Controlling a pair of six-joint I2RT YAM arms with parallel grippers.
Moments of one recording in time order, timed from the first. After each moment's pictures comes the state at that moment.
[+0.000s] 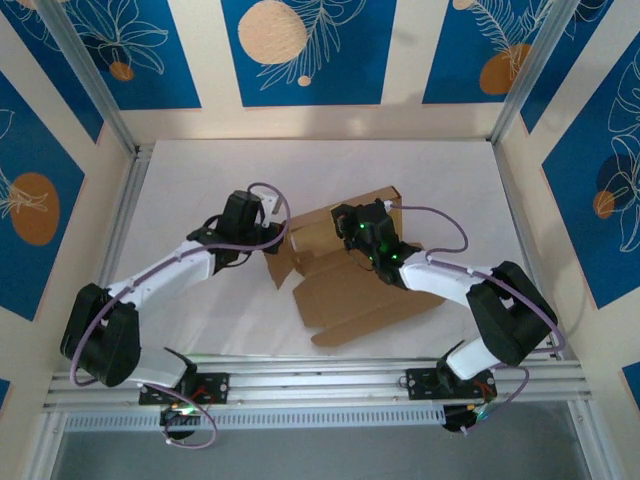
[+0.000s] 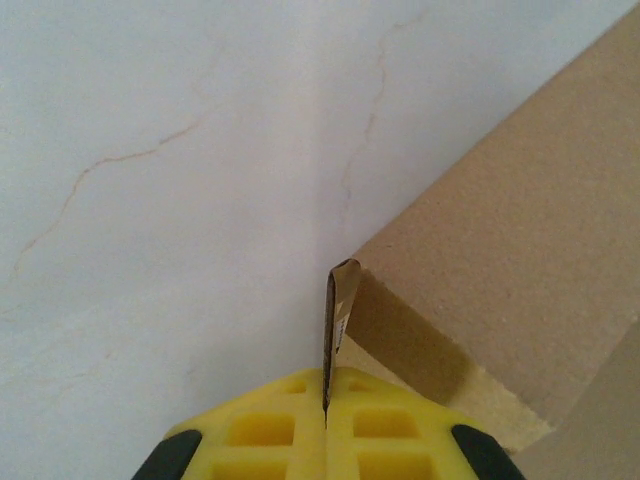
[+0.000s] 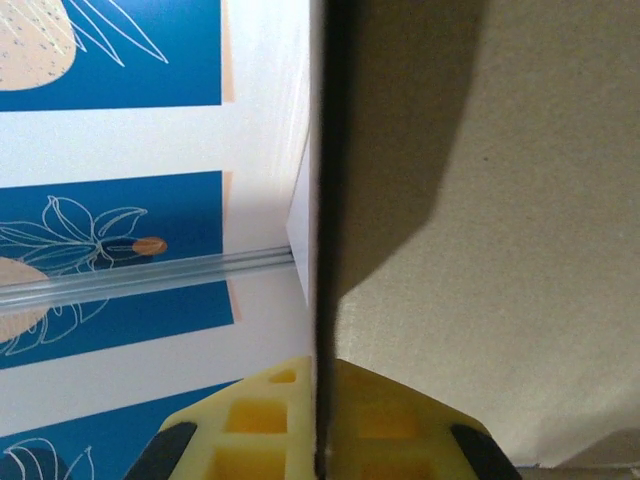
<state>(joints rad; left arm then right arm) -0.53 1.40 0.91 -0.22 0.10 -0.28 0.66 1.50 0.76 0.41 0.11 1.58</state>
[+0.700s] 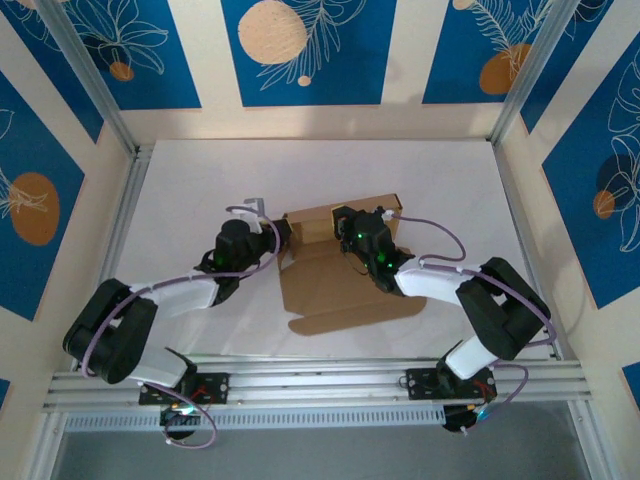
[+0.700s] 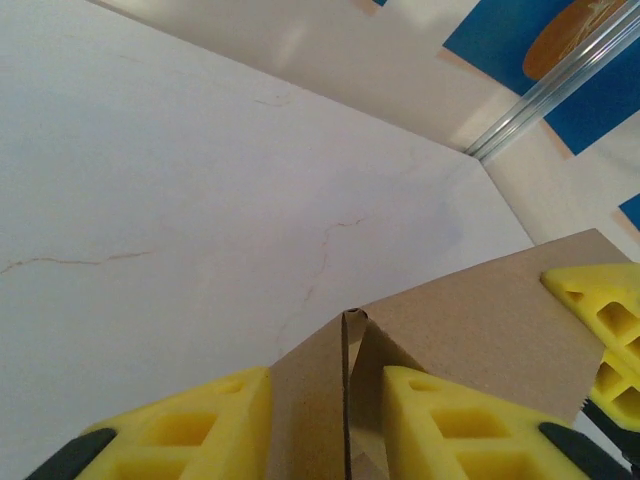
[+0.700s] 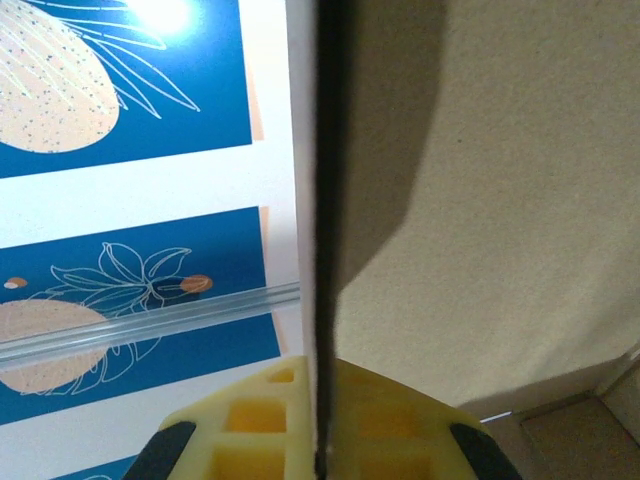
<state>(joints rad) -0.55 1.42 0.56 0.61 0.05 -0.62 0.68 1.54 0.69 0.59 0.20 1.70</state>
